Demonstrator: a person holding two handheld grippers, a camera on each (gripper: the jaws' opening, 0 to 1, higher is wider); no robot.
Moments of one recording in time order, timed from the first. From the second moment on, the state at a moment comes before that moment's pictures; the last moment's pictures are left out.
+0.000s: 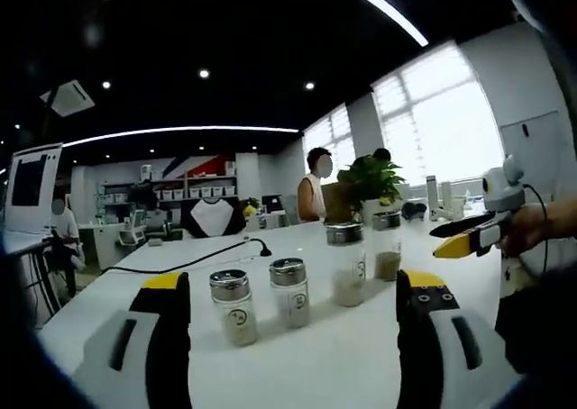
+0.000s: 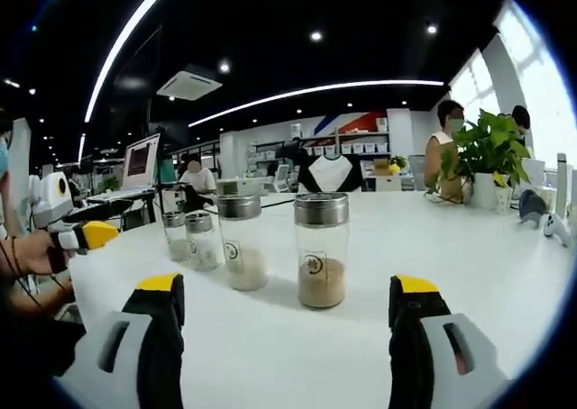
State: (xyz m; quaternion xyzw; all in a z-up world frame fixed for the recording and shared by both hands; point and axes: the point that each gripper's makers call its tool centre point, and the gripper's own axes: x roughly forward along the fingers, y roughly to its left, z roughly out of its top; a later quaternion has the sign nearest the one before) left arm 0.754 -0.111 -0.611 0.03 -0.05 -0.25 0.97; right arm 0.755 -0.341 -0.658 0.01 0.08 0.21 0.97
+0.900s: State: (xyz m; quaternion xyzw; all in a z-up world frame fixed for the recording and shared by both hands) left arm 0.755 -0.102 -0.617 0.00 -0.04 -0.24 0.97; right arm 0.754 -0.345 -0.660 0.01 0.08 0.21 0.97
